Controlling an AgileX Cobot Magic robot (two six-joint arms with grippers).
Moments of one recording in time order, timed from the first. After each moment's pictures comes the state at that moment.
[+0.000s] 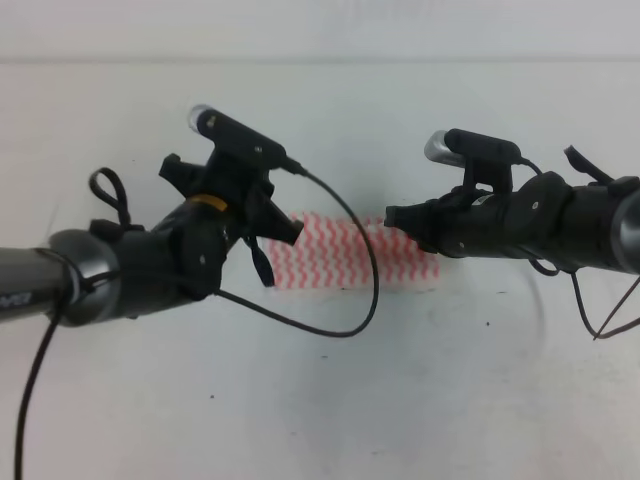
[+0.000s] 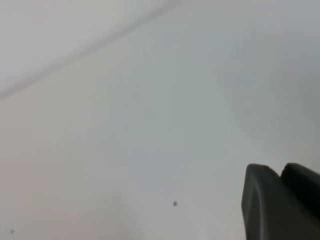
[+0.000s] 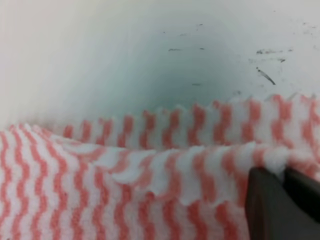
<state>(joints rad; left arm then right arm) -0.56 1.87 -1.03 -0.58 -0.44 0.79 0.44 1.94 -1.19 0.77 0.10 -0.24</state>
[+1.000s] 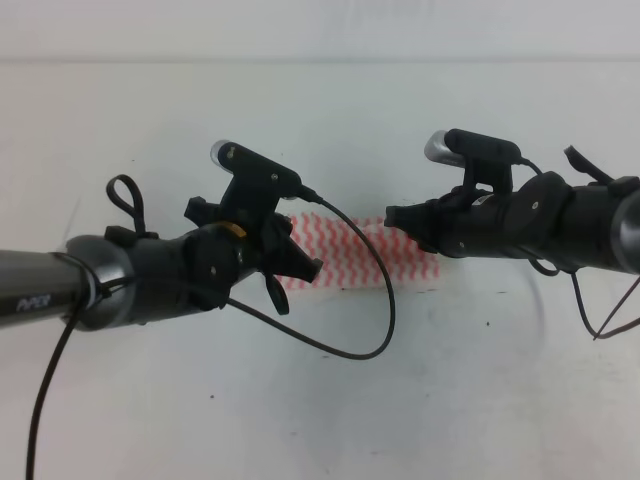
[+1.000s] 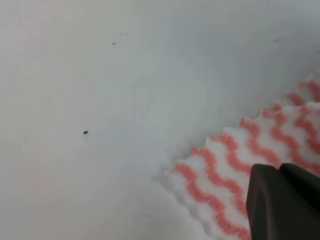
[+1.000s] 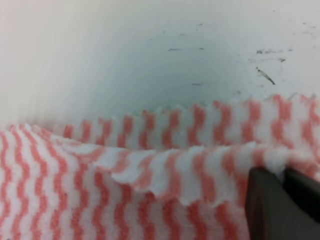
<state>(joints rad) -0.57 1.89 -1.03 -0.55 -0.23 0.69 0.44 1.94 -1.19 0.77 0.10 -0.24</state>
